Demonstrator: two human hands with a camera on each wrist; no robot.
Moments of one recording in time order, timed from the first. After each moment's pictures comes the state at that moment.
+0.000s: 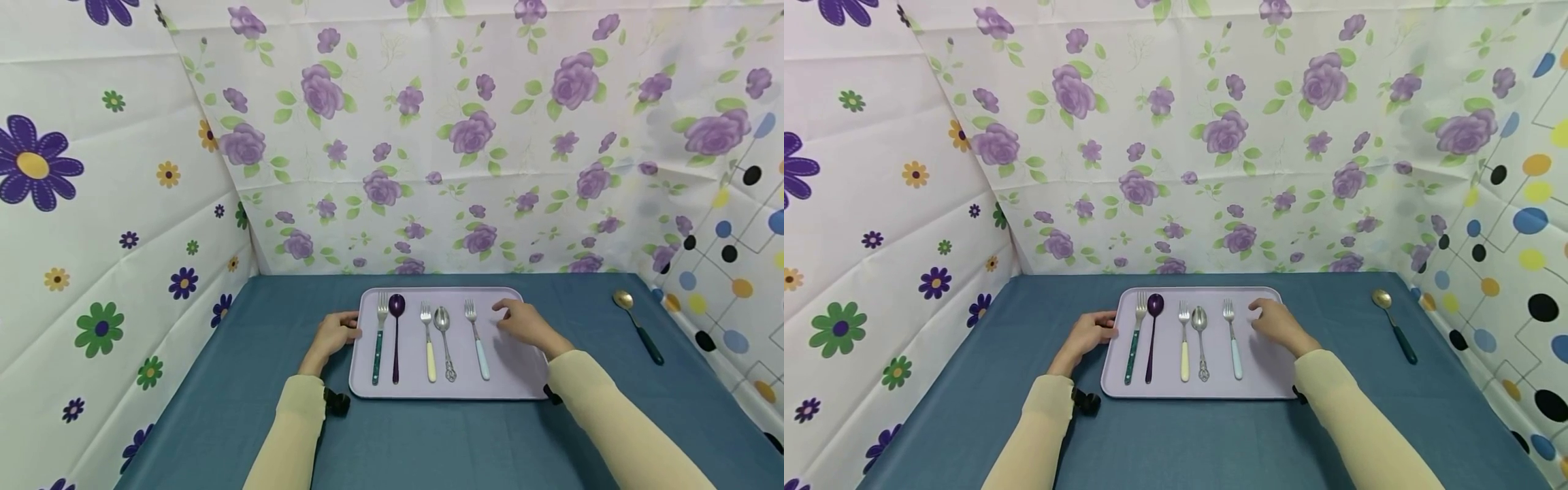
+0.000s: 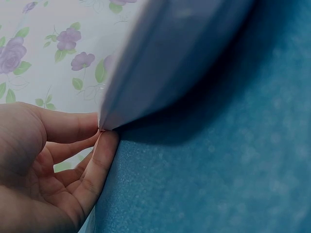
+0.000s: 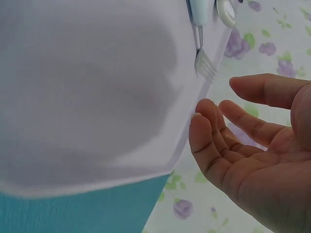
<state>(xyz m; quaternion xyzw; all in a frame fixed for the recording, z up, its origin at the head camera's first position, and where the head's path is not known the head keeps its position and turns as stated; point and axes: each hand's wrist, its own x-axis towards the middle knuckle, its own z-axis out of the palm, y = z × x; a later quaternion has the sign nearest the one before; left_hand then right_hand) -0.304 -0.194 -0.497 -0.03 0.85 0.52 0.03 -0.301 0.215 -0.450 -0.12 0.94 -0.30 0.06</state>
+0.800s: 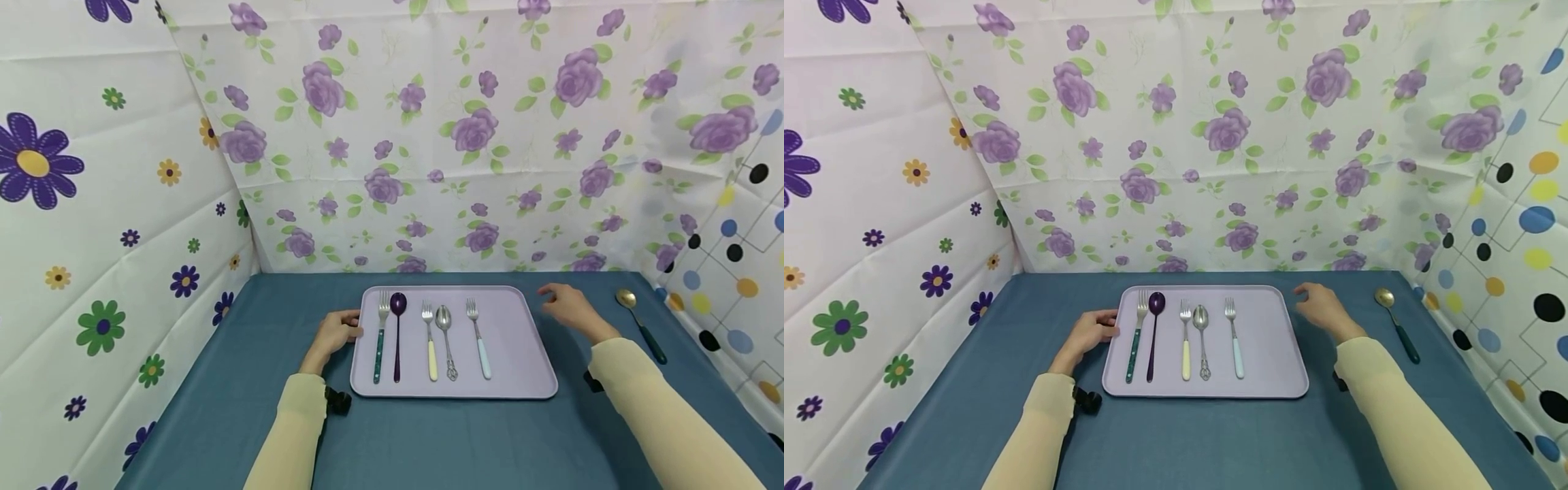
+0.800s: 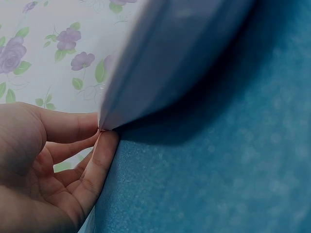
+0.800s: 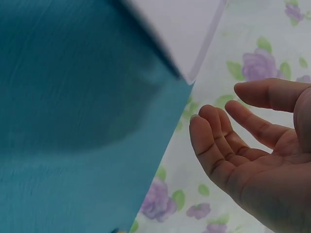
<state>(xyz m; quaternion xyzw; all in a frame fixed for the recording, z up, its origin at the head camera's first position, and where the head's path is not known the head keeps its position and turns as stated) -0.306 -0.194 -0.500 -0.03 0.85 0.53 0.03 -0.316 0.293 -0.429 -0.07 0.95 -0.28 0.08</state>
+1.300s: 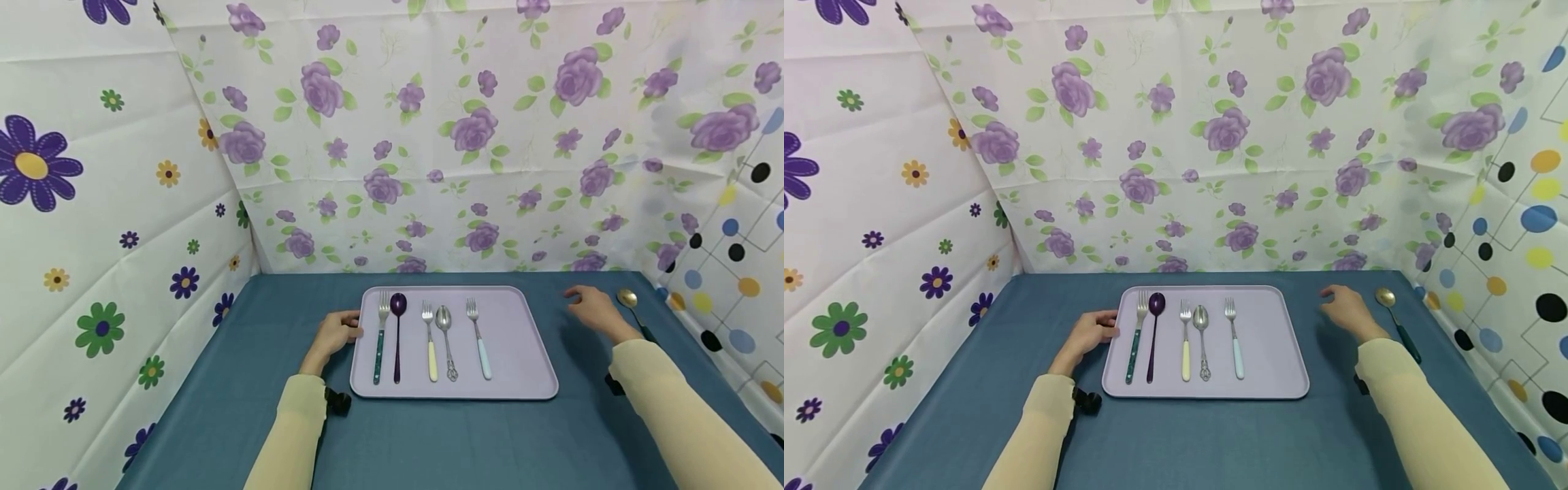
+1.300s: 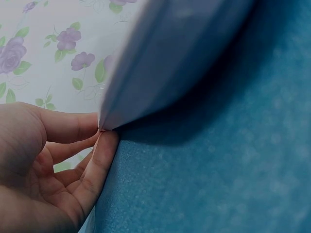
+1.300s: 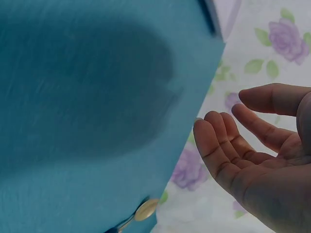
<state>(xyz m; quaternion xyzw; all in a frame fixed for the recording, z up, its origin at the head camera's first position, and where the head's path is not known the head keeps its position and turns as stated) -0.306 -0.195 -0.499 -0.03 0.85 0.53 0.03 -0.319 0.342 -0.441 -0.04 0.96 -0.27 0.06</state>
